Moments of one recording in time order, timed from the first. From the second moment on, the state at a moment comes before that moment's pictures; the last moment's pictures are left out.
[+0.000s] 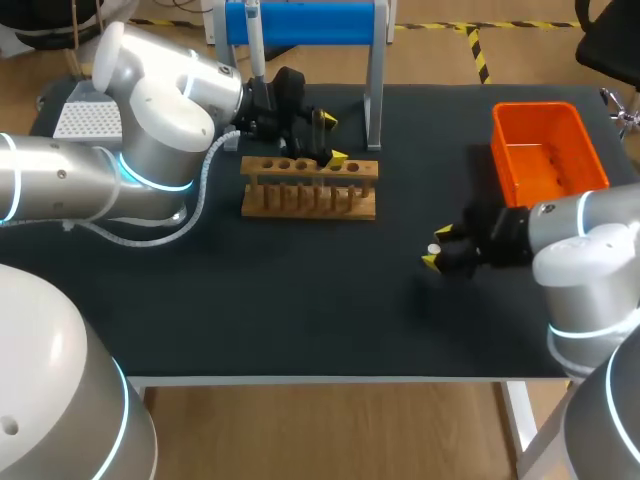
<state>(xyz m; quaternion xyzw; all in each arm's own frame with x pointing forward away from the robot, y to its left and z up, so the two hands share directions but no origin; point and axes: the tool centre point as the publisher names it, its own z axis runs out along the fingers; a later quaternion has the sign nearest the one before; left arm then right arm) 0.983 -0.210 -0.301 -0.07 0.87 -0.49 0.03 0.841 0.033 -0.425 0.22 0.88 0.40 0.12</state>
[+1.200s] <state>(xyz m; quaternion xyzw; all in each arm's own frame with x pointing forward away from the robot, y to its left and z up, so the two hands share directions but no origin) 0.983 -0.210 -0.301 -0.07 0.87 -0.49 0.03 0.844 0.034 -0.431 0.24 0.88 0.40 0.12</state>
